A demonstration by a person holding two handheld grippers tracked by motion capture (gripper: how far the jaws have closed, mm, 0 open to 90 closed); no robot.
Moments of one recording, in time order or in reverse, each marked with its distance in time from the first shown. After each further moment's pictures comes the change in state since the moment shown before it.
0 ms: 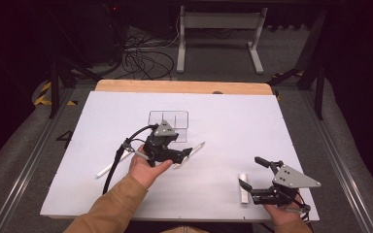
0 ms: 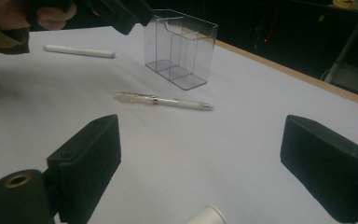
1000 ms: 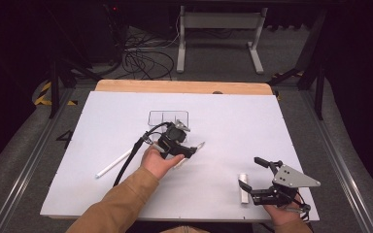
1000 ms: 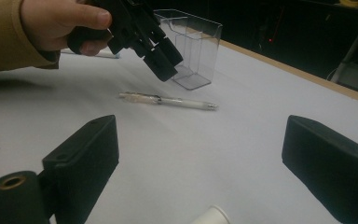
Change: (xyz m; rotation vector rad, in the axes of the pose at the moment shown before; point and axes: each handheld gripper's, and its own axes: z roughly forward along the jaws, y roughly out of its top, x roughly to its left) left arm 0.012 0.006 0.060 0.195 0.044 -0.032; right arm -0.001 -0.001 0.001 0.000 0.020 0.006
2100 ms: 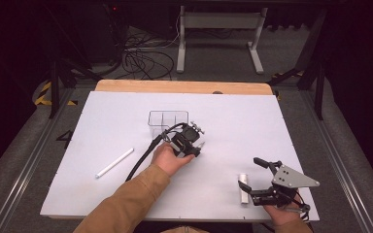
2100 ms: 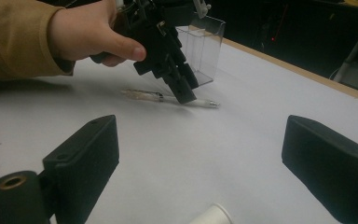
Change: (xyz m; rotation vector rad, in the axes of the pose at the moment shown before) left arm -0.013 0.018 0.044 0.177 0.089 0.051; right arm 0.000 -0.001 0.001 0.007 0.008 -0.011
